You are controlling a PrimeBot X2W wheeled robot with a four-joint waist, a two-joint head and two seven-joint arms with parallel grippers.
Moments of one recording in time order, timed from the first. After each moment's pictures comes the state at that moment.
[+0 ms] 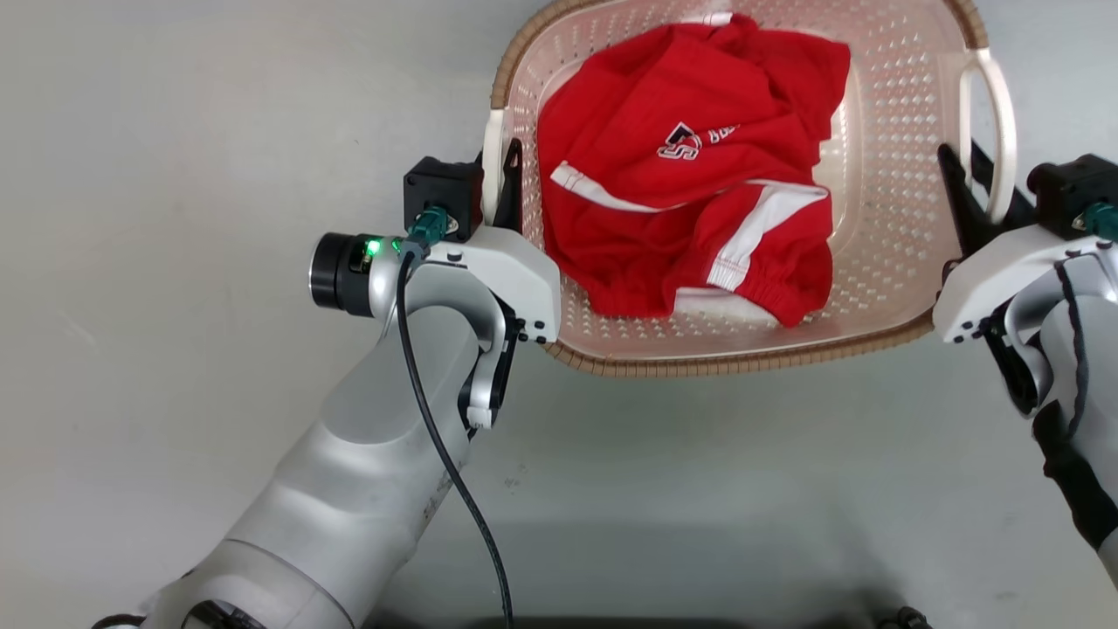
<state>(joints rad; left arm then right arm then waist) -0.94 0.03 -0.83 0.82 -0.73 0.25 -0.25 -0.78 -0.14 0.46 0.82 0.36 0.13 -0.26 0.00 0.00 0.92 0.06</state>
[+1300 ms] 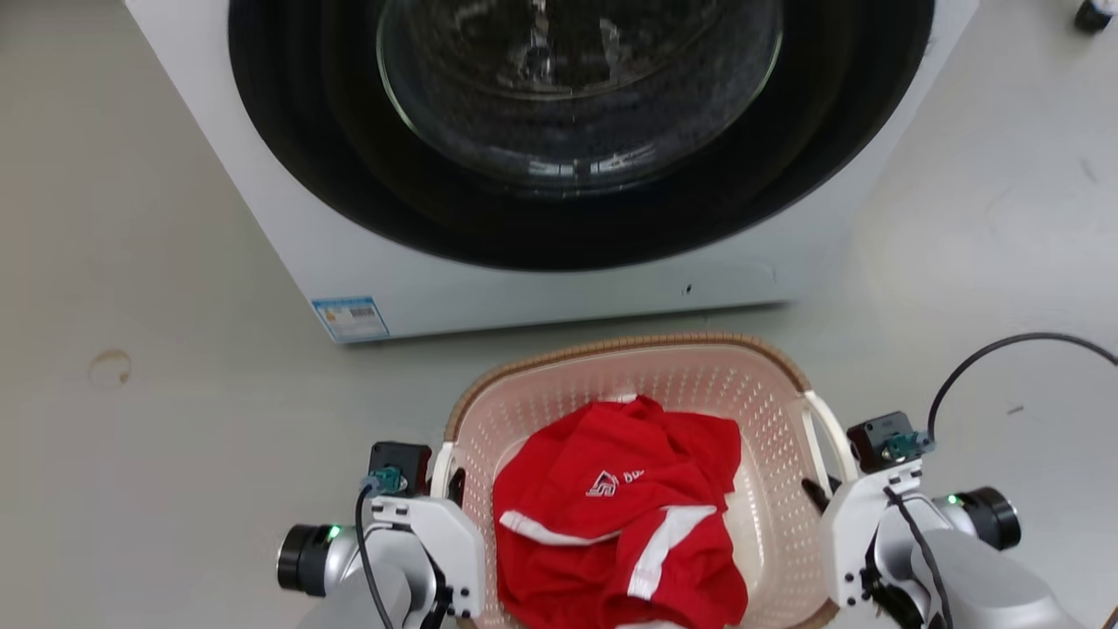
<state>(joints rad) -0.62 0.00 -0.81 1.22 -0.74 0.00 -0.23 -0.55 -0.02 0.95 1.02 0.79 0.12 -0.02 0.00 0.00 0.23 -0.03</state>
